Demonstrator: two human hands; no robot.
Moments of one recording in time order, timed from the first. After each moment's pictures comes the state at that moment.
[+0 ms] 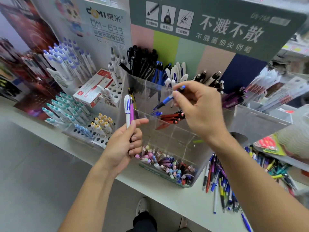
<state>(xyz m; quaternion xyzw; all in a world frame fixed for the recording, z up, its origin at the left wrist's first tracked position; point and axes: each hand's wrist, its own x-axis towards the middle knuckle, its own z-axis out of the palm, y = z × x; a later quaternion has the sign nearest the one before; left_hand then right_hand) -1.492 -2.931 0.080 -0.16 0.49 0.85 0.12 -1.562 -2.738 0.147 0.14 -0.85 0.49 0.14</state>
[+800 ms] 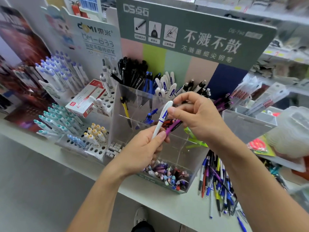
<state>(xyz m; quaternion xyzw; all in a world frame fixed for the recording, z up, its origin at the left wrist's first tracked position) -1.500 -2.890 0.119 0.05 0.71 0.68 0.20 -1.551 -2.714 0.168 0.07 -0.78 0.61 -0.07</state>
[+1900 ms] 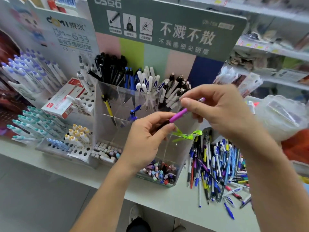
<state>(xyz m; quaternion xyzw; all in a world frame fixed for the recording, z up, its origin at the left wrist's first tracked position) -1.505 -2.837 0.125 0.12 0.71 0.70 0.02 -1.526 -2.656 0.207 0.12 -0.86 0.50 0.01</state>
